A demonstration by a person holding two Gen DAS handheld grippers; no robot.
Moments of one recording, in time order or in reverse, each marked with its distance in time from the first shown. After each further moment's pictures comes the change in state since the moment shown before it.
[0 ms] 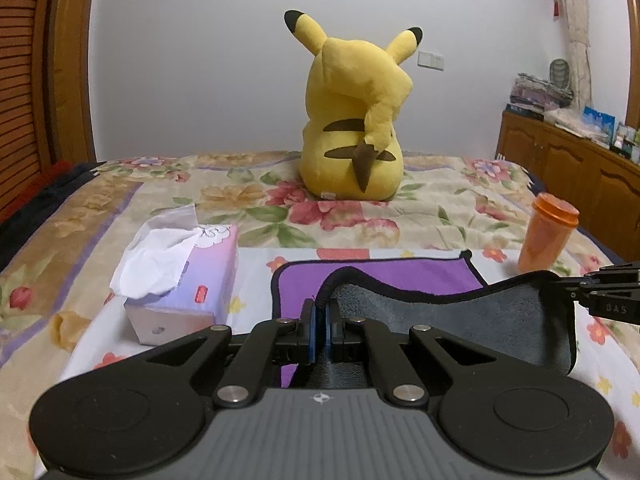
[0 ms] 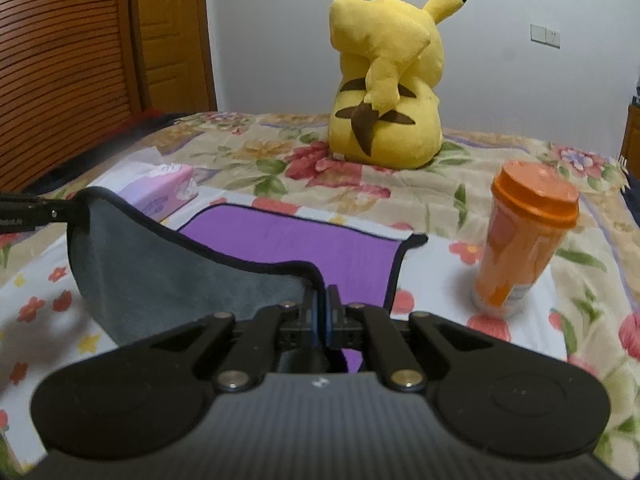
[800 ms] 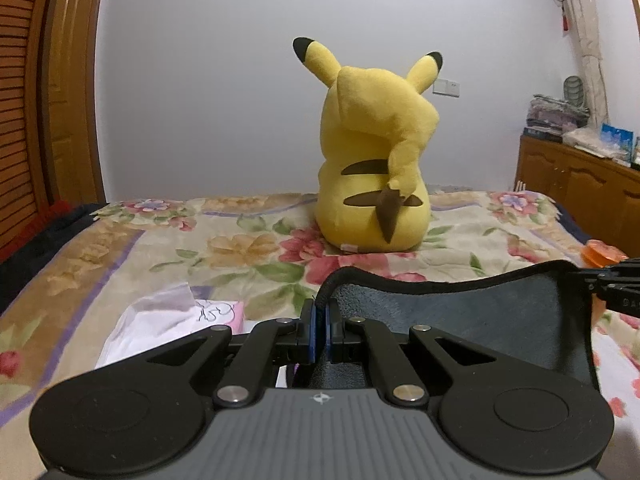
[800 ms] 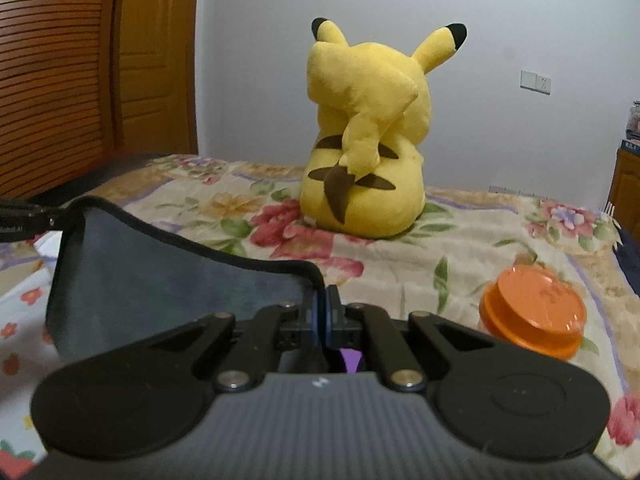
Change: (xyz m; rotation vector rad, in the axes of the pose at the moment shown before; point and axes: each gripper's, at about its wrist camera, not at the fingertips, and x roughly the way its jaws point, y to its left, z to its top) left arm 0.065 0.007 0.045 0.023 -0.102 0.057; right arm 0.045 -0.022 0.046 -0.042 -0.144 -0.065
